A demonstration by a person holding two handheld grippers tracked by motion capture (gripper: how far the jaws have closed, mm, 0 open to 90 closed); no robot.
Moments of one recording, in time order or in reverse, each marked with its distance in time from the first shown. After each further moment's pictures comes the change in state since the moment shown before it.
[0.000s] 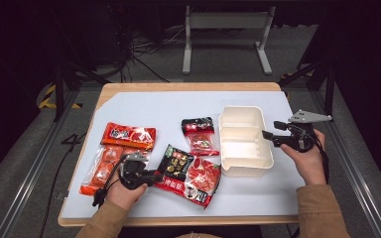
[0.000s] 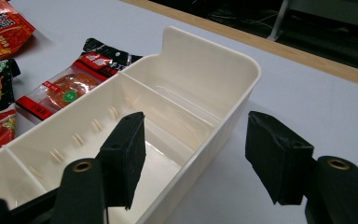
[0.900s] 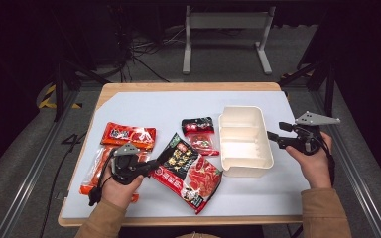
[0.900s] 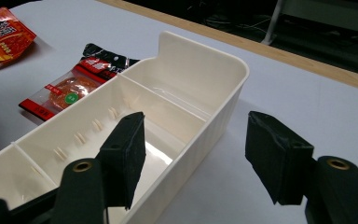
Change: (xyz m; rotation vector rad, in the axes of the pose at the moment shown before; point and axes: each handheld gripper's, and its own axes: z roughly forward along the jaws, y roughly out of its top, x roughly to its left) left arm -0.025 0.022 -0.042 -0.182 0.045 0.042; right arm -0.001 -0.004 -0.016 -0.027 -0.018 0.014
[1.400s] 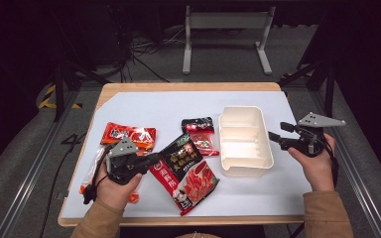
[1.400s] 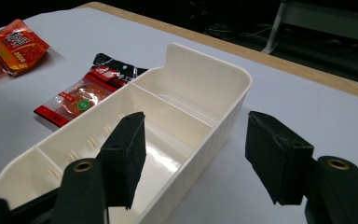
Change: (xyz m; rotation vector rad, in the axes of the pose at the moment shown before) left arm -0.026 0.023 -0.032 -0.092 0.014 0.144; right arm 0.006 0.003 -0.012 -0.031 0.011 -0.001
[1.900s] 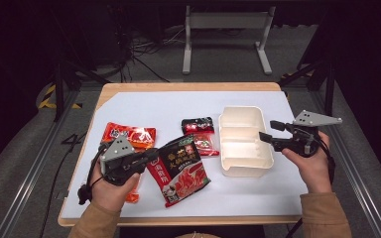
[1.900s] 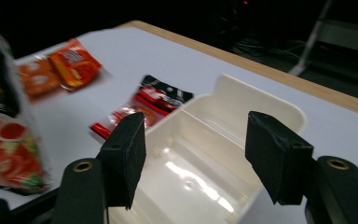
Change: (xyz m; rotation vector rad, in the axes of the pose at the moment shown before) left arm -0.011 0.013 -0.018 -0.079 0.036 0.096; right arm 0.032 0.026 -0.006 -0.057 0.144 -0.028
